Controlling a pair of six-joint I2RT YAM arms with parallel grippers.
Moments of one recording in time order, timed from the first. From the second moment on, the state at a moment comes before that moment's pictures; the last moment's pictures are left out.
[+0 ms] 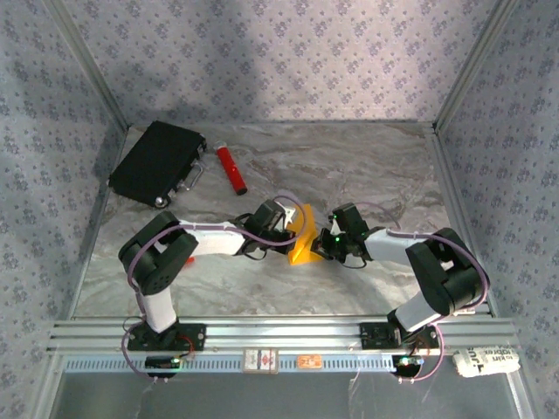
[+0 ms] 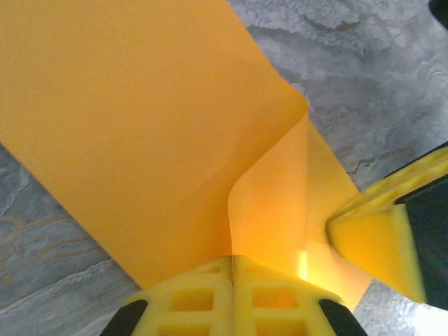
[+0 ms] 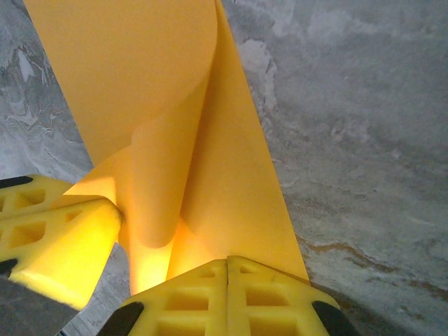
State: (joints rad) left arm -0.84 1.80 0.89 0.05 0.20 -0.47; right arm 0.49 1.53 0.57 -0.03 -0.44 0.87
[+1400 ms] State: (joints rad) left arm -0.84 1.84 0.92 0.05 0.17 -0.45; right arm 0.48 1.53 0.58 -0.04 -0.44 0.85
